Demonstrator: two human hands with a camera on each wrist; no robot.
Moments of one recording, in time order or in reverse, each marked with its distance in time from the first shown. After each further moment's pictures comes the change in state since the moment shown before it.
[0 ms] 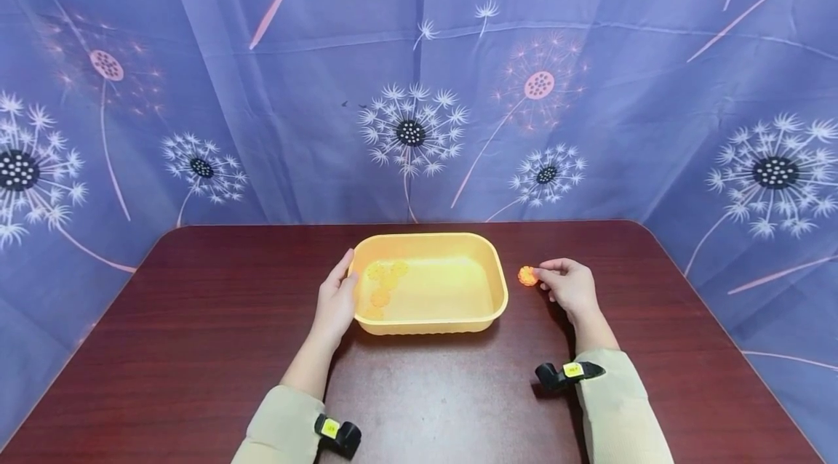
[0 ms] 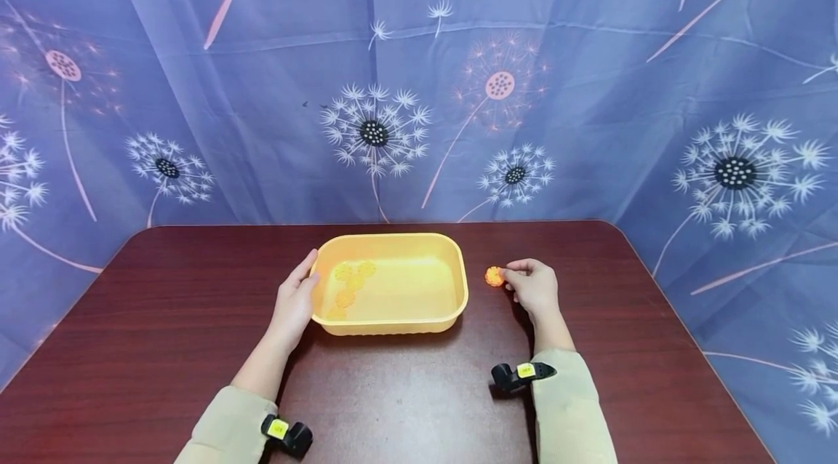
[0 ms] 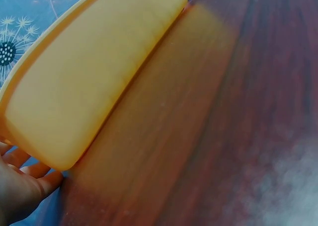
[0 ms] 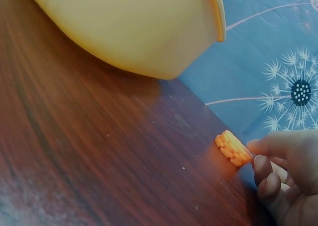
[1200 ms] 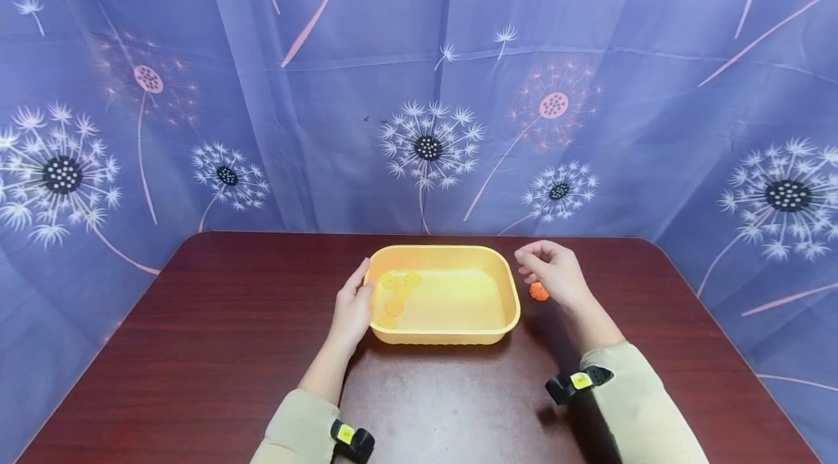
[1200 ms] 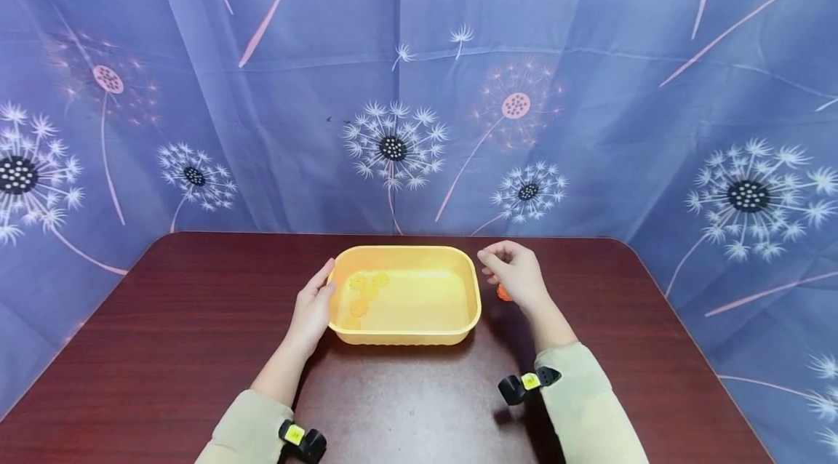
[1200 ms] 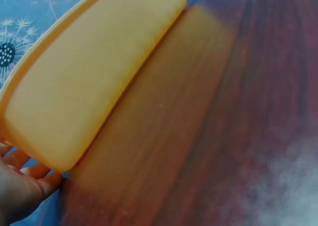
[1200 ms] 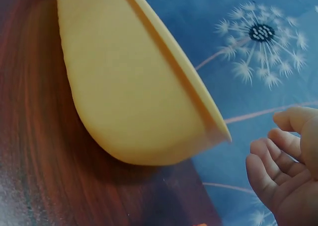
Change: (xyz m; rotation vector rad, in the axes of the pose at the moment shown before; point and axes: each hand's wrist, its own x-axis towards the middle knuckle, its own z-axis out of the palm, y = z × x) left_hand -0.002 -0.002 0.002 -0.007 0.029 0.039; right_hand -0.016 -0.077 0.021 0.019 -0.193 -0.261
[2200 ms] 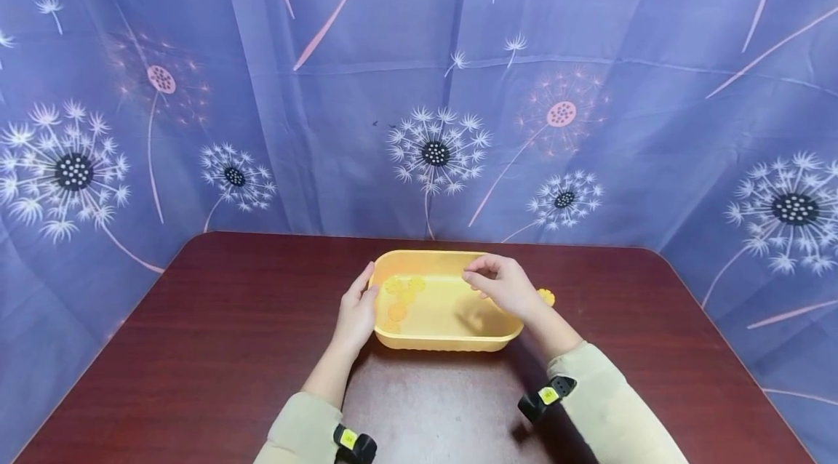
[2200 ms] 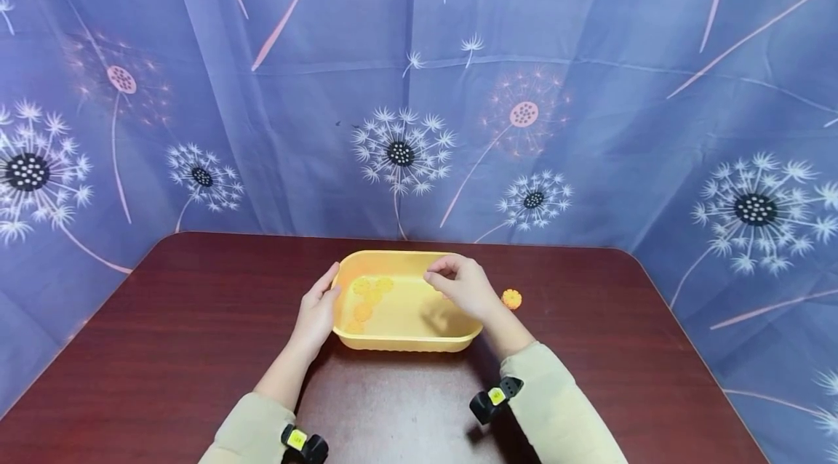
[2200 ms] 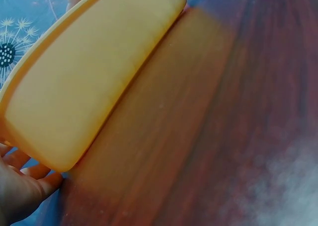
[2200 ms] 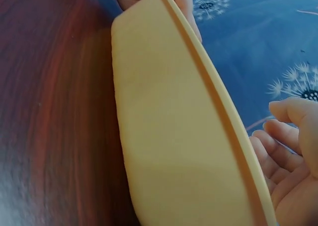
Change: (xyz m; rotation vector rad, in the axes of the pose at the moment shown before) left_hand 0.001 -0.001 -0.001 0.020 0.010 0.031; right_hand 0.000 -0.021 0.070 -0.079 -0.244 -0.162
